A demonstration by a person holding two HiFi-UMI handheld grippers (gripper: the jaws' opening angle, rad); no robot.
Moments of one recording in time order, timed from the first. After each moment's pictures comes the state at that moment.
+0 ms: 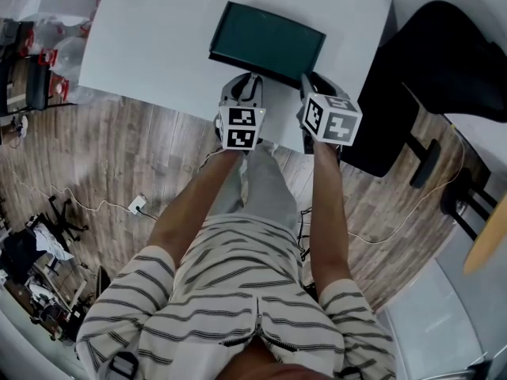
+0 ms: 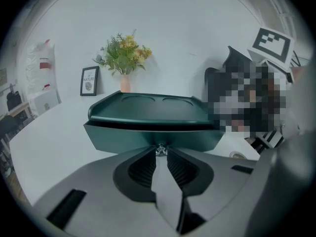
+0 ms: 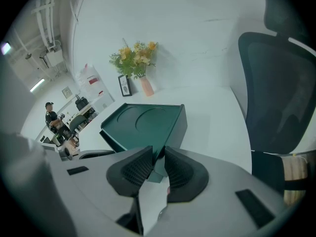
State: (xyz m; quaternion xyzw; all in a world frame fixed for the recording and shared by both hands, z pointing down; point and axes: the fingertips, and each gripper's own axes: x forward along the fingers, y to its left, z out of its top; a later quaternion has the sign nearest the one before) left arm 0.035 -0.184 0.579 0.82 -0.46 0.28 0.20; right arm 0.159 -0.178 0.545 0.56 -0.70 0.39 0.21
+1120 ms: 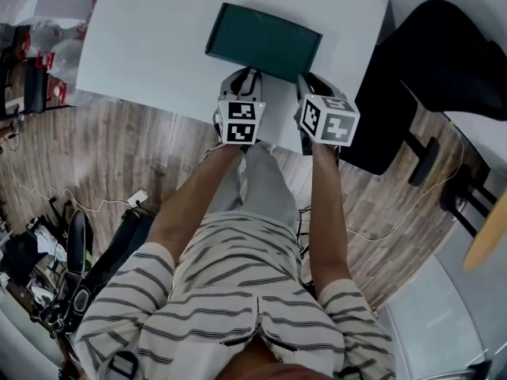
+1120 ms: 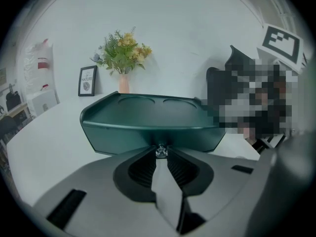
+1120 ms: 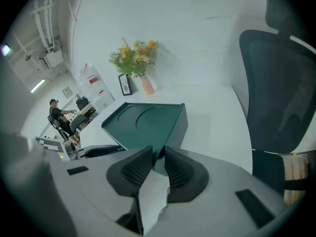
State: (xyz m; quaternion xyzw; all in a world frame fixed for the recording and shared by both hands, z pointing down) left arm 0.041 -0.201 0.581 0.82 -0.46 0.28 0.20; right arm 0.157 -0.178 0.546 0.55 -0.70 0.40 0.21
